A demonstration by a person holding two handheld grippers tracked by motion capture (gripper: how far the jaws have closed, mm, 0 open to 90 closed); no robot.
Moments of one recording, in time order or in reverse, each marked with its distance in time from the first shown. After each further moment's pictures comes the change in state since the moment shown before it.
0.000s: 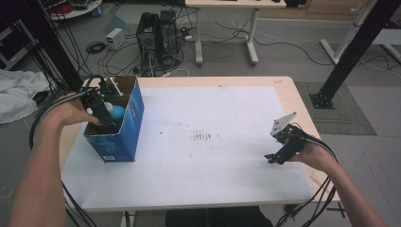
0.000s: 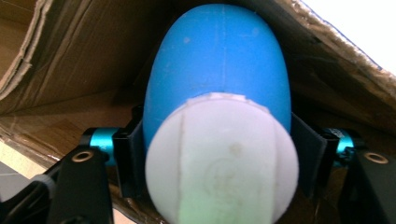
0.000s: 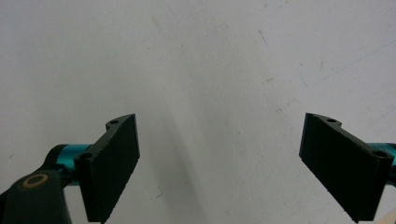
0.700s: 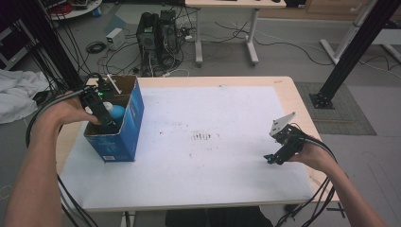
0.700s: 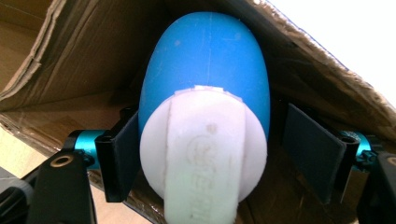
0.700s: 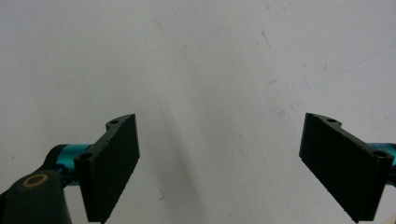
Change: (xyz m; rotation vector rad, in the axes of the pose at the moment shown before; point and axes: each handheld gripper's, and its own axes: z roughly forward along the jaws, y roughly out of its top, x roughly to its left) left arm 0.000 -0.001 -0.010 -0.019 -0.021 -0.001; right arm 0.001 0.002 0.002 -0.002 0.006 -0.009
